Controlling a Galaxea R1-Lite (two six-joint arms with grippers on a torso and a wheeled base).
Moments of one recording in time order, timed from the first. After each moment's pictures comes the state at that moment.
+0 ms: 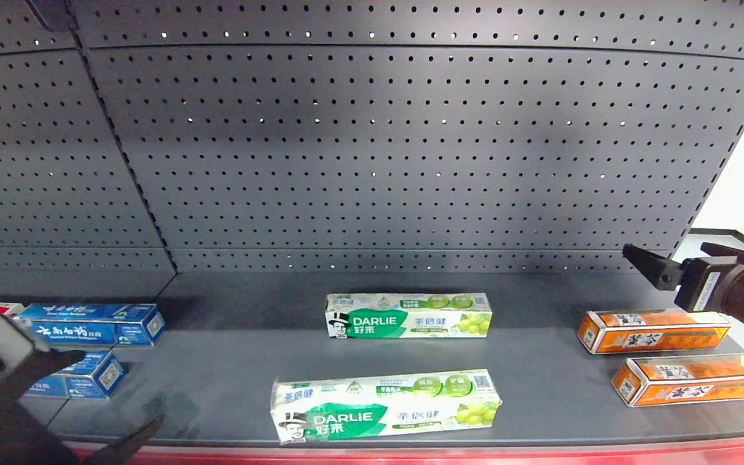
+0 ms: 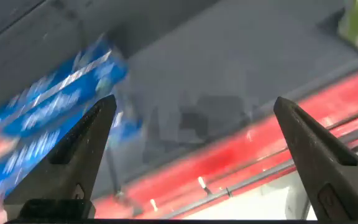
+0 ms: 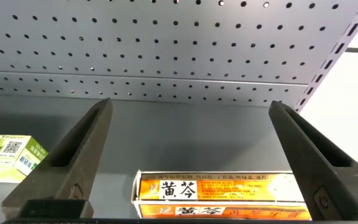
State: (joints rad) left arm -0.23 0.99 -0.42 -0.10 0.01 0.37; right arm 0.23 1.29 -0.52 -0.73 -0.18 0.01
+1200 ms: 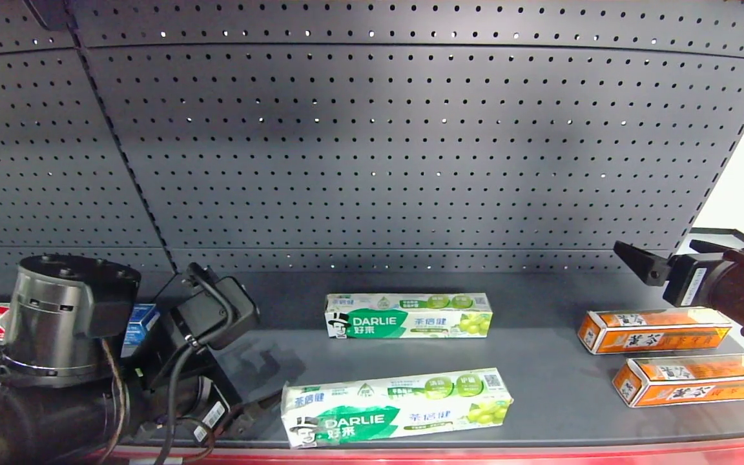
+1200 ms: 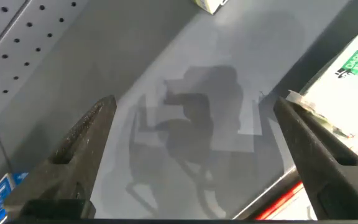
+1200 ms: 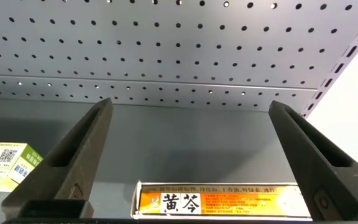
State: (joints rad) left arm -0.50 1.42 -0.60 -0.22 0.05 0.40; right arm 0.22 1.34 -0.53 -0.78 -0.16 0.01
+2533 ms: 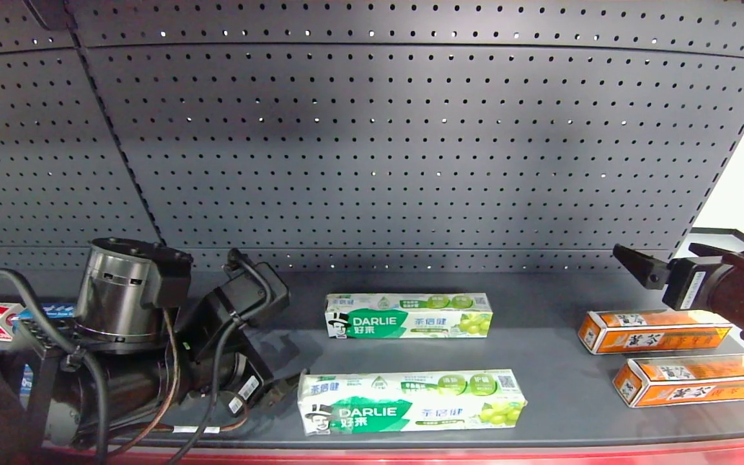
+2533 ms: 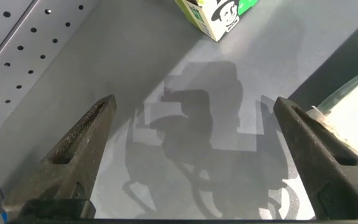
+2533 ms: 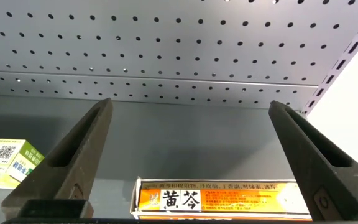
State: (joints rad) left arm -0.50 1.54 -0.68 -0.25 0.05 0.41; right arm 0.22 1.34 -0.52 -0.78 -0.16 0.01
